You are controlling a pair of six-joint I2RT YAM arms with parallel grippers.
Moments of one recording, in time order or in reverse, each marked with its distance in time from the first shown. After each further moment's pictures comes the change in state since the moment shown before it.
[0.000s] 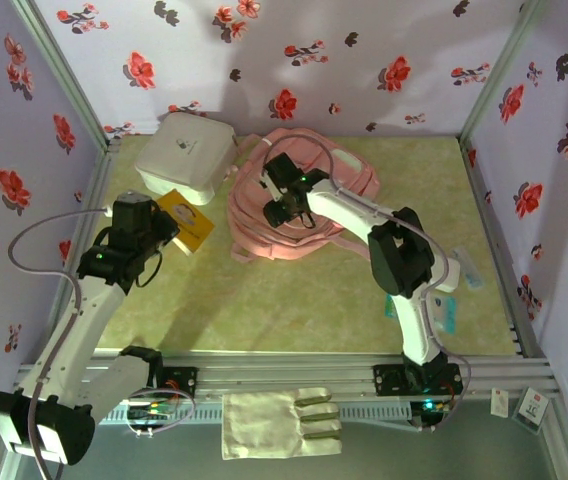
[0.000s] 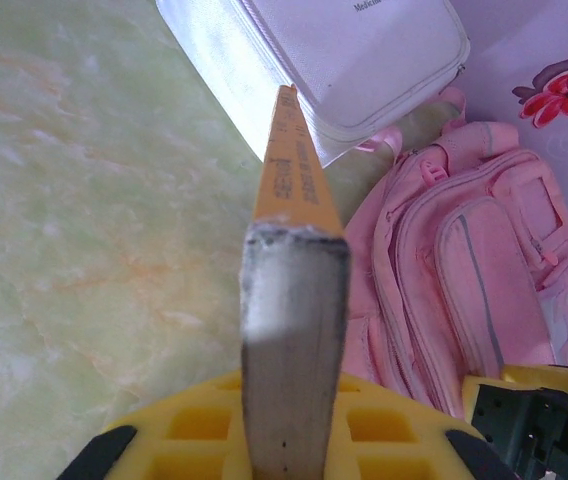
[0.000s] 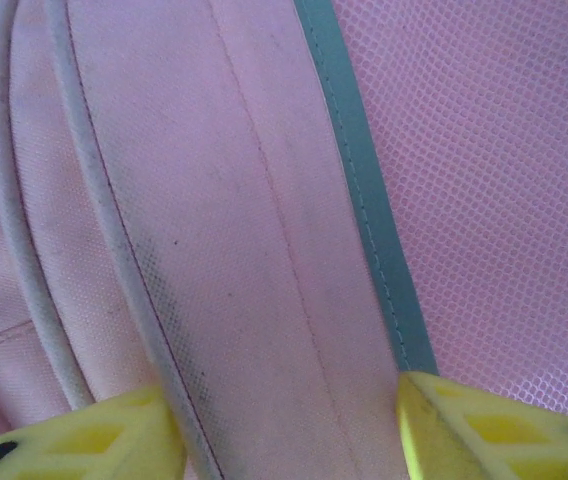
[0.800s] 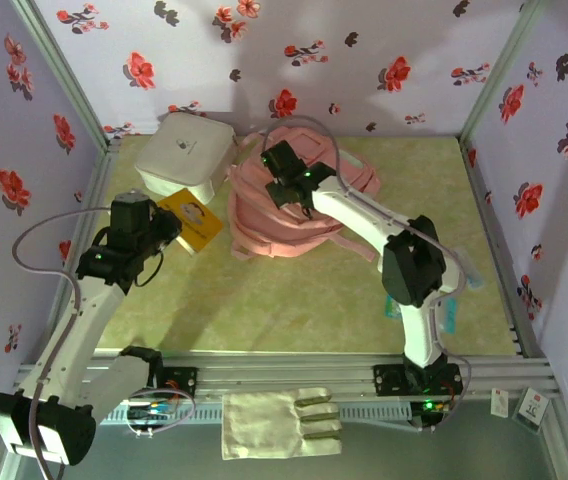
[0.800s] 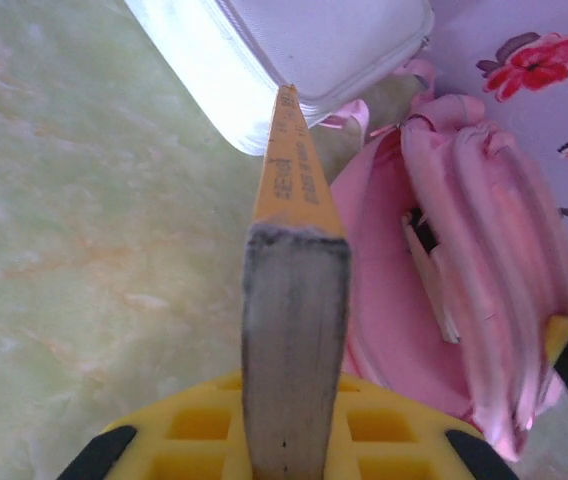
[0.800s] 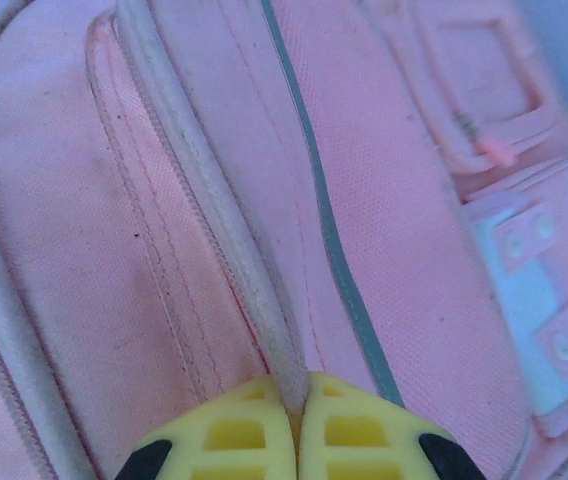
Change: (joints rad) left arm 0.011 -0.005 0.000 0.024 0.107 0.005; right arm 0.030 -0.125 0.035 0.056 0.265 0.028
